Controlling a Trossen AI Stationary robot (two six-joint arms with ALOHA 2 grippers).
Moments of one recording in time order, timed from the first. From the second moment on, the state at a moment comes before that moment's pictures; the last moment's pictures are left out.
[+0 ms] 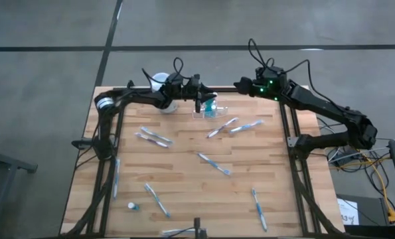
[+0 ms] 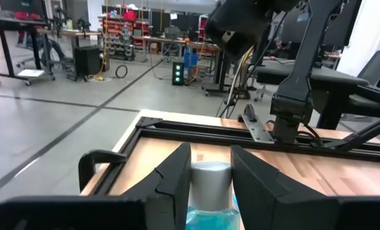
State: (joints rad) left arm 0.59 1.96 1.15 0.86 0.55 -0.08; right arm -0.59 1.15 0.99 -0.26 0.01 0.93
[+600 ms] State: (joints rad) left arm 0.59 2.04 1.14 0.85 0.55 -0.14; right arm -0.59 1.15 0.99 -0.26 0.01 0.90
